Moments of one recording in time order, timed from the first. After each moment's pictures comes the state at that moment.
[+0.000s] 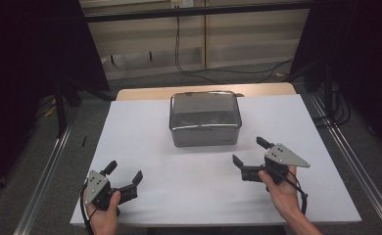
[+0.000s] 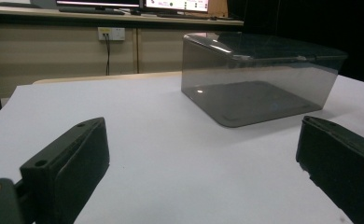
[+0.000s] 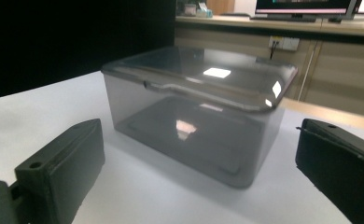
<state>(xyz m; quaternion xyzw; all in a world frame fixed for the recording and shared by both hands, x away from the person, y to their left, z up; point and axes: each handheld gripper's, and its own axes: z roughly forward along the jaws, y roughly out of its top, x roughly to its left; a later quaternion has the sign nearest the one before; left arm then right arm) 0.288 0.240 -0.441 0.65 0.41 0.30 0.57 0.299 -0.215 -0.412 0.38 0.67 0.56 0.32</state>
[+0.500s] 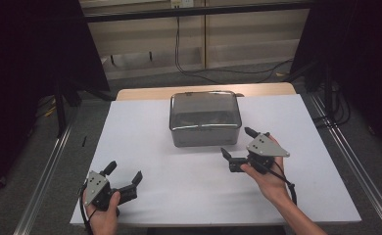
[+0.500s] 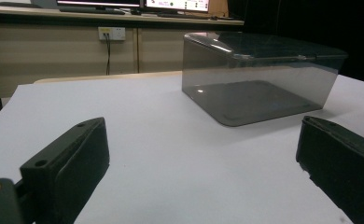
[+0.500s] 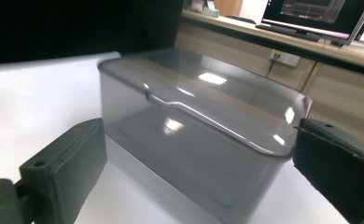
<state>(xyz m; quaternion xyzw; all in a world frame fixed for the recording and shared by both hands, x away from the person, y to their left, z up) 0.287 0.241 -0.442 0.65 0.41 0.30 0.57 0.324 -0.187 -0.401 0.33 0.71 0.50 0.36</state>
